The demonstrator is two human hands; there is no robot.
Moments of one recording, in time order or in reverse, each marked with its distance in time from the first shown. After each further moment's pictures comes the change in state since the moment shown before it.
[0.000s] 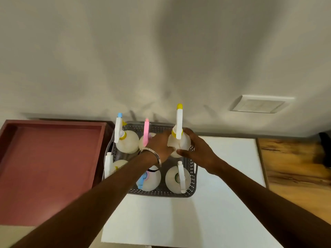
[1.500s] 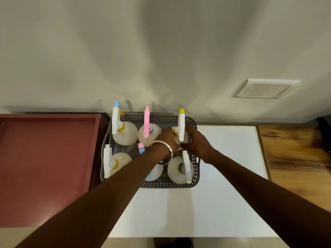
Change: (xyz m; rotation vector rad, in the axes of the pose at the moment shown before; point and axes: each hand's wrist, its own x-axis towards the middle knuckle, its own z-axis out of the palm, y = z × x) left_hand 0.023 -0.012 0.035 -0.015 -0.107 -0.153; right_hand 0.020 0.034 0.023 -0.100 0.070 0.050
